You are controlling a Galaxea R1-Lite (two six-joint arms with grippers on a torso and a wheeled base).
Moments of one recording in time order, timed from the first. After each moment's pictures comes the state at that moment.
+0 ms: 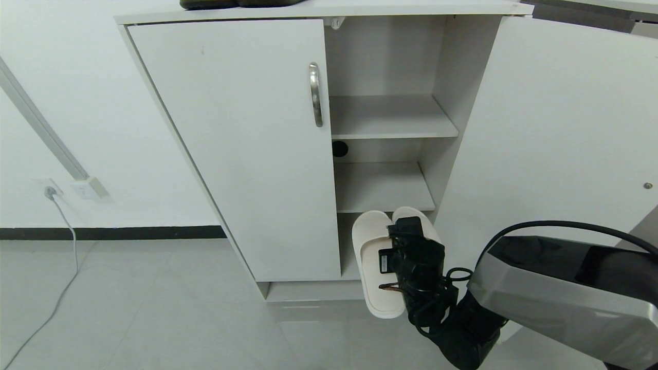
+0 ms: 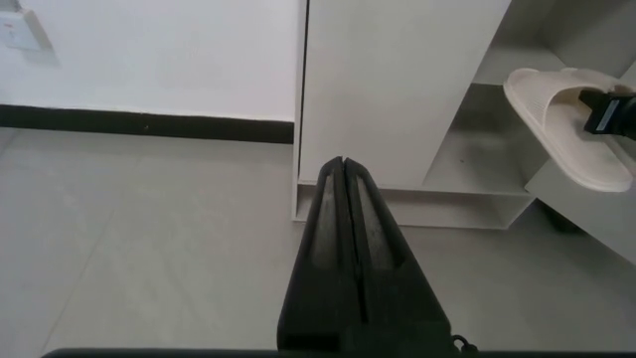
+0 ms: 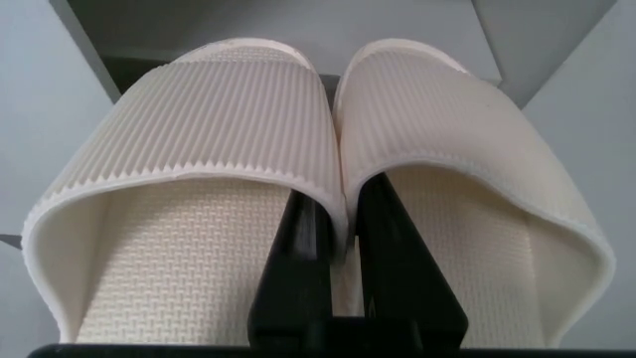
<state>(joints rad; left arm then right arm) 0.00 0.00 0.00 0.00 0.06 -0.07 0.72 2.39 -0.99 -1.37 -0.67 -0.01</state>
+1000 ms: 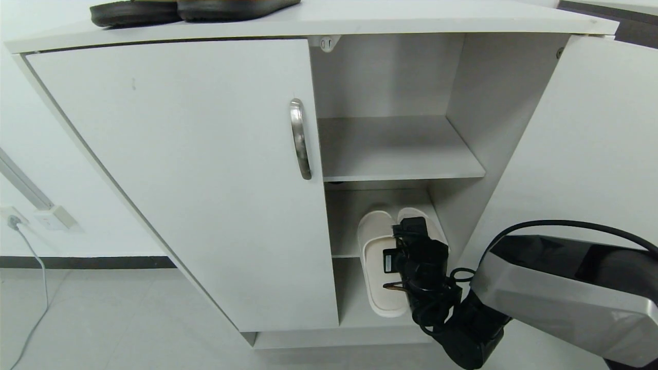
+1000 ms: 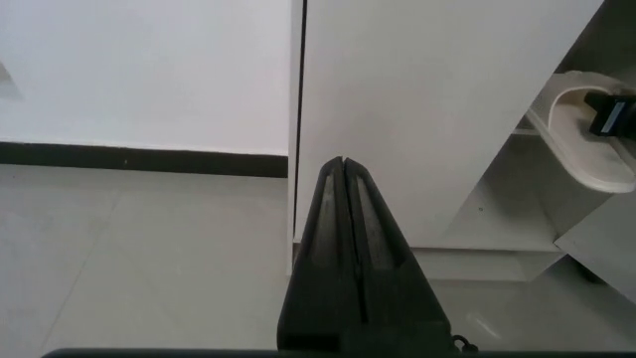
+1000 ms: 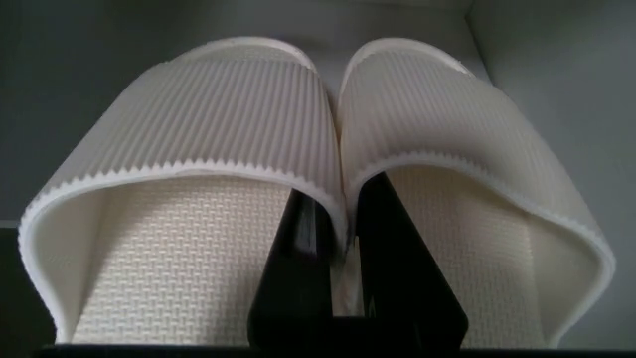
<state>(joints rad) 0.00 0.00 0.00 0.00 0.06 -0.08 0.71 2.39 -0.98 -1.37 -0.66 0.01</state>
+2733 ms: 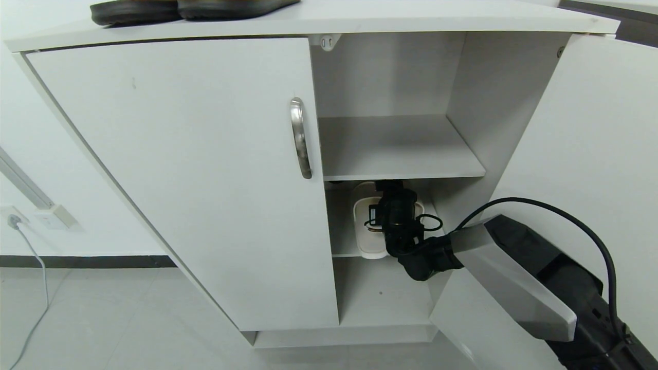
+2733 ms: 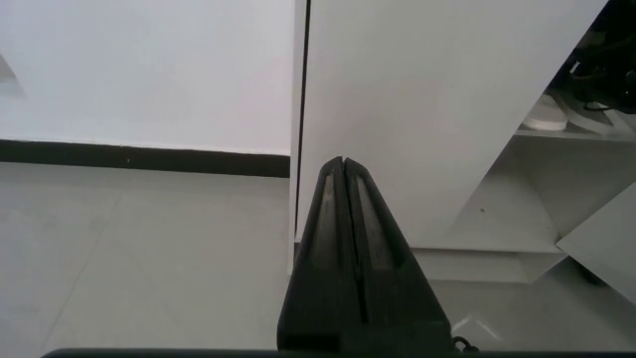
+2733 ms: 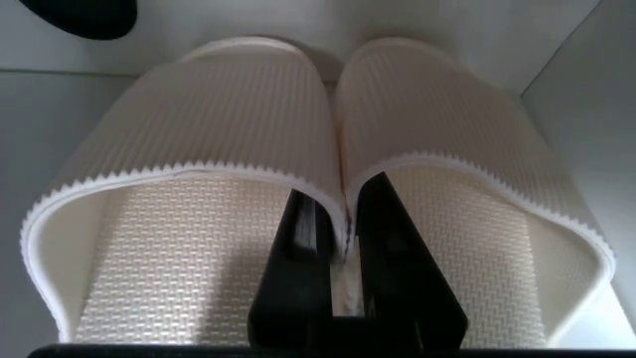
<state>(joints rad) 0.00 0.00 0.00 0.00 0.07 -0.08 0.59 2.63 -1.84 -0.75 -0.59 0.02</state>
